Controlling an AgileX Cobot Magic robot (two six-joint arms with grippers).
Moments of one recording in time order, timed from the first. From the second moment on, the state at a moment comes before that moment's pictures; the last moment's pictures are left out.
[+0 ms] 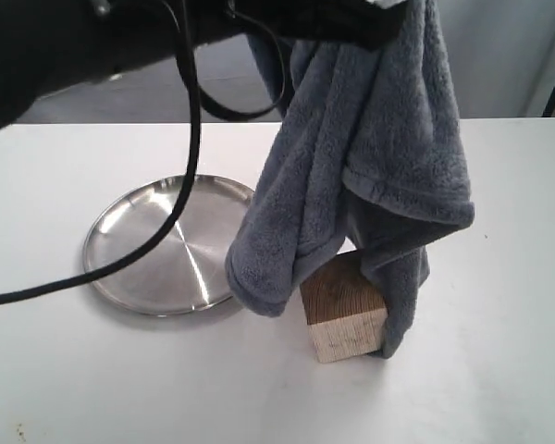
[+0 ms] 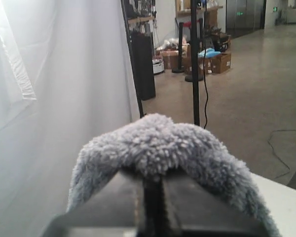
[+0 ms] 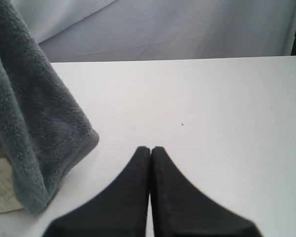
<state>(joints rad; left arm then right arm) -0.87 1.45 -1.19 -0.43 -0.14 0.50 0.11 0.01 0.00 0.00 0.34 0.08</state>
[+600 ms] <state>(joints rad) -0.87 1.43 -1.30 -0.43 -0.14 0.43 0.11 0.01 0.00 0.00 0.34 0.08</state>
